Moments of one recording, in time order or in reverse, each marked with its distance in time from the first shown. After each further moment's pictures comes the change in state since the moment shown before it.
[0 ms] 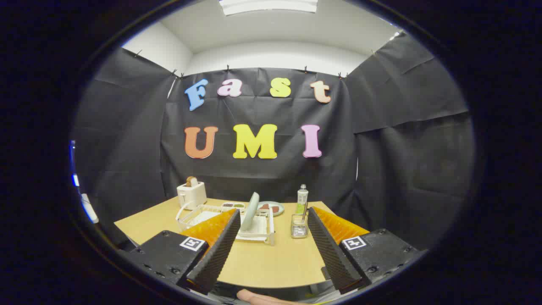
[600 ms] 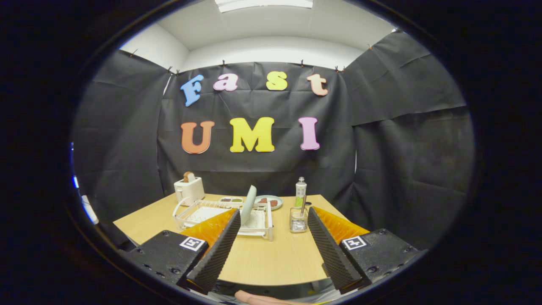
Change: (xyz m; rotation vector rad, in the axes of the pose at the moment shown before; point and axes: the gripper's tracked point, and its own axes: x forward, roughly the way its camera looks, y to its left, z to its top) arm 0.013 -0.010 -0.018 0.012 0.035 -0.020
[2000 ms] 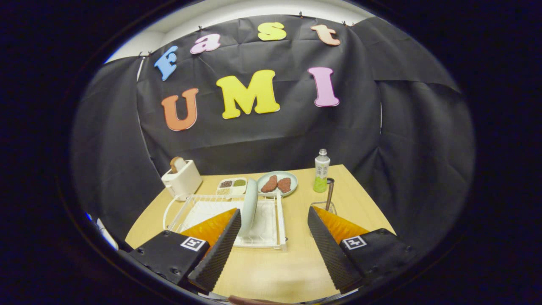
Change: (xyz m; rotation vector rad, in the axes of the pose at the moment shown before) arm 0.237 0.015 0.040 0.081 0.412 0.060
